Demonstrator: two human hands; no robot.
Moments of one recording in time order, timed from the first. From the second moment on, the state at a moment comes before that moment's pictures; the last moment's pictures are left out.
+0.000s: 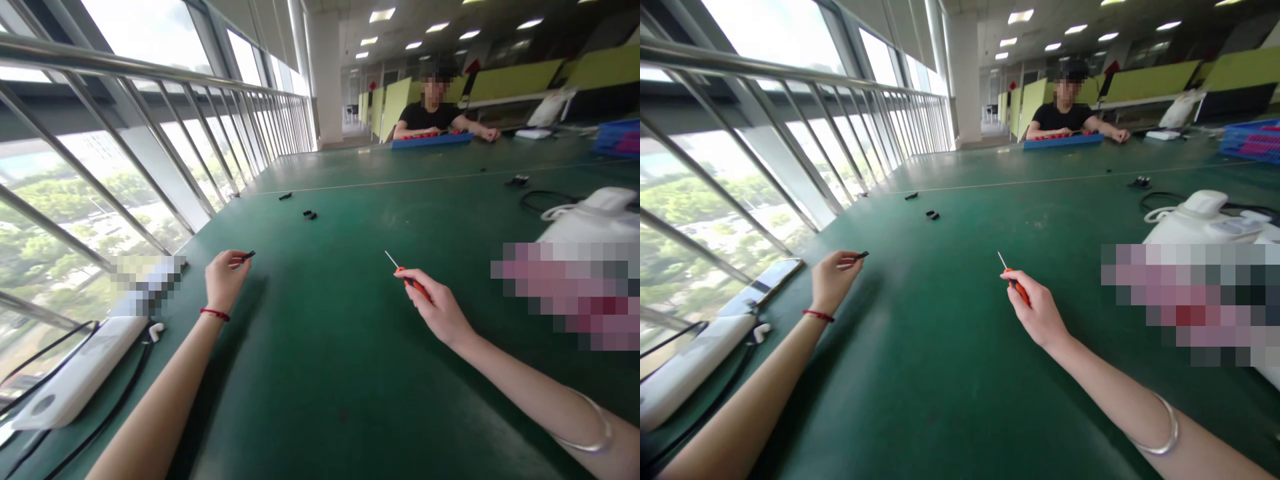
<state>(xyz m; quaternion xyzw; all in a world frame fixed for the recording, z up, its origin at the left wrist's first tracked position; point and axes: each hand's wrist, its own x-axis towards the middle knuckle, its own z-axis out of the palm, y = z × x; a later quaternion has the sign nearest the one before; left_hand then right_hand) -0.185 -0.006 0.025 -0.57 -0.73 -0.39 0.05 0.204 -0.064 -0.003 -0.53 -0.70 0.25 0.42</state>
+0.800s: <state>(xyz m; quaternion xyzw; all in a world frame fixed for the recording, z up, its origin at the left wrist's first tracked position) -0.009 -0.066 0.003 -0.83 -0.45 -0.29 -0.16 0.188 -0.068 0.092 -0.46 -0.63 0.09 0.62</state>
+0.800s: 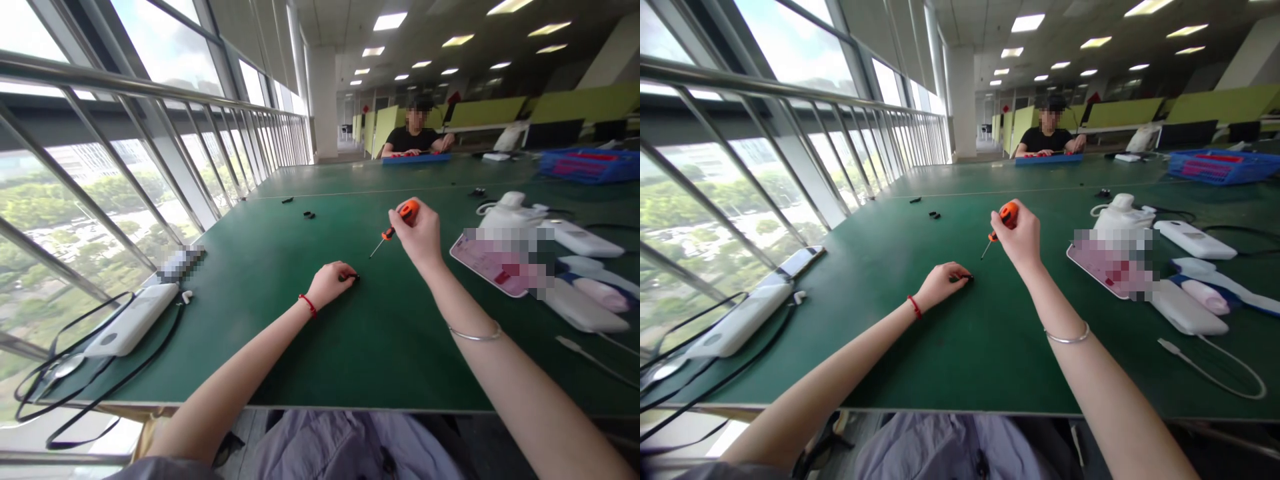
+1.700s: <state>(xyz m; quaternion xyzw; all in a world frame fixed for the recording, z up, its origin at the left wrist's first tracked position) -0.008 -0.071 -0.004 -0.86 -0.40 -0.29 -0.13 0.156 -0.082 0.061 -0.48 -0.69 -0.02 0.54</state>
